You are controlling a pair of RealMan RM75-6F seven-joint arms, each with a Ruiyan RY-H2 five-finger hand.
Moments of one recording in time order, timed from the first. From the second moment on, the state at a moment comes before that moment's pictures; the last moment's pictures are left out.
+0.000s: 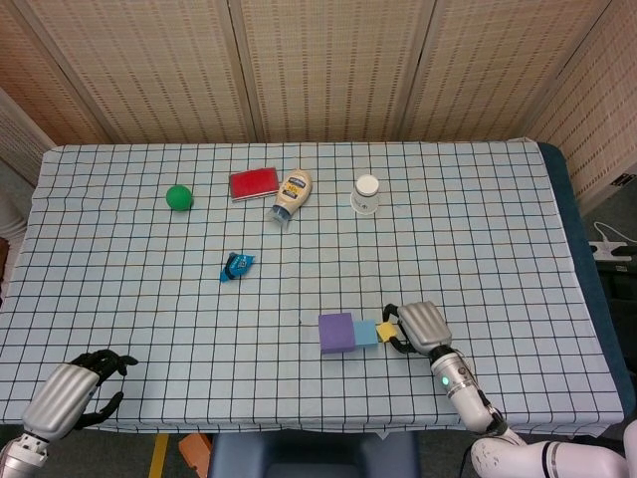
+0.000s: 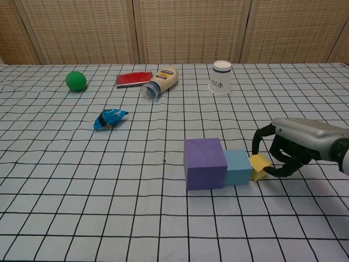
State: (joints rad) left arm -0.16 -1.00 0.15 -1.70 1.77 1.40 -0.07; right arm 0.55 -1.53 0.07 -1.61 -1.05 1.01 -0.40
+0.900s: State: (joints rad) left arm -0.16 -1.00 0.15 -1.70 1.77 1.39 -0.06; right arm 0.57 -1.42 0.07 -1.72 -0.90 1.01 -0.53
